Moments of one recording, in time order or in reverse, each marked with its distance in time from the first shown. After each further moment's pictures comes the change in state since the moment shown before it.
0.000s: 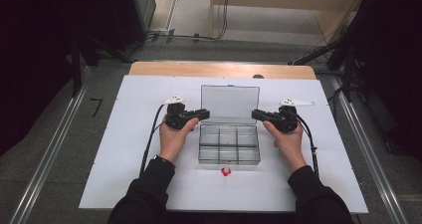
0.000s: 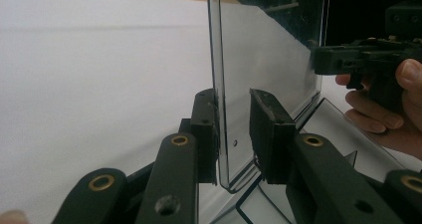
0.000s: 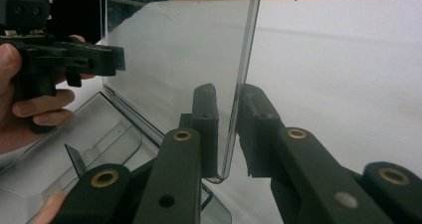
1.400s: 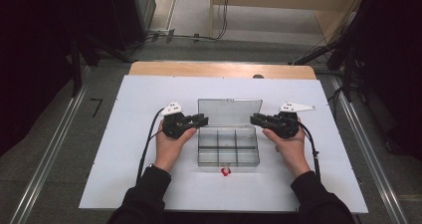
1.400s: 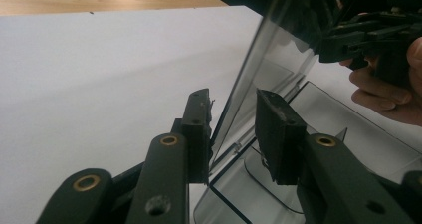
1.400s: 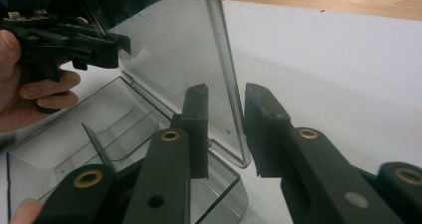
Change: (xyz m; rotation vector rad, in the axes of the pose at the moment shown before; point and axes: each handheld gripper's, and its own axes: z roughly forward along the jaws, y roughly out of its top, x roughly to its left) left arm -0.020 -0.015 -0.019 -0.046 0.025 0.144; right arm 0.022 -0.002 -0.013 0.004 0.017 -0.130
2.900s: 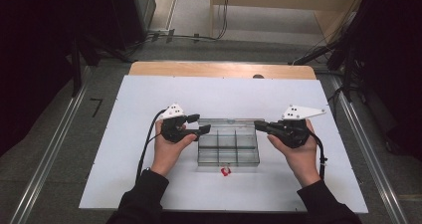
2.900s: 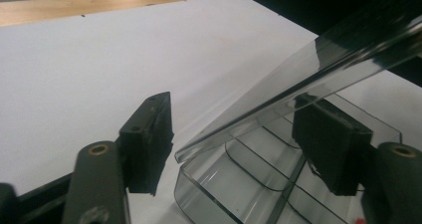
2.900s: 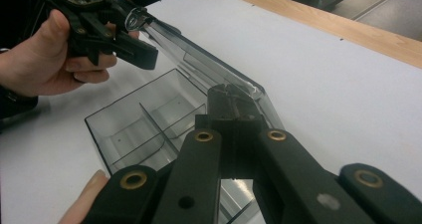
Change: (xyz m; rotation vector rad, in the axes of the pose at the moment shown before) left arm -0.020 0.006 -0.012 0.070 0.009 0.077; right arm 0.065 0.030 -0.048 0.077 -0.027 -0.174
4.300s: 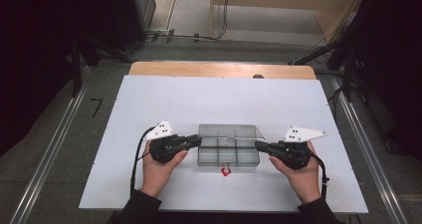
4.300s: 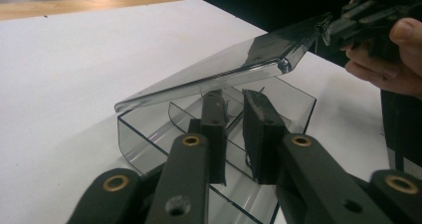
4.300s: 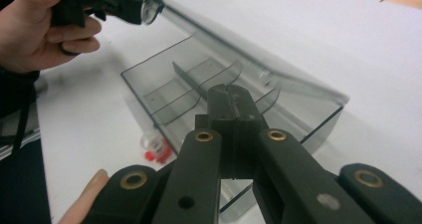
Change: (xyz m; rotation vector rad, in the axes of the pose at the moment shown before) left arm -0.033 -0.024 -0.050 -0.053 -0.099 0.027; right arm 0.023 -0.043 -0.009 0.021 0.054 0.013
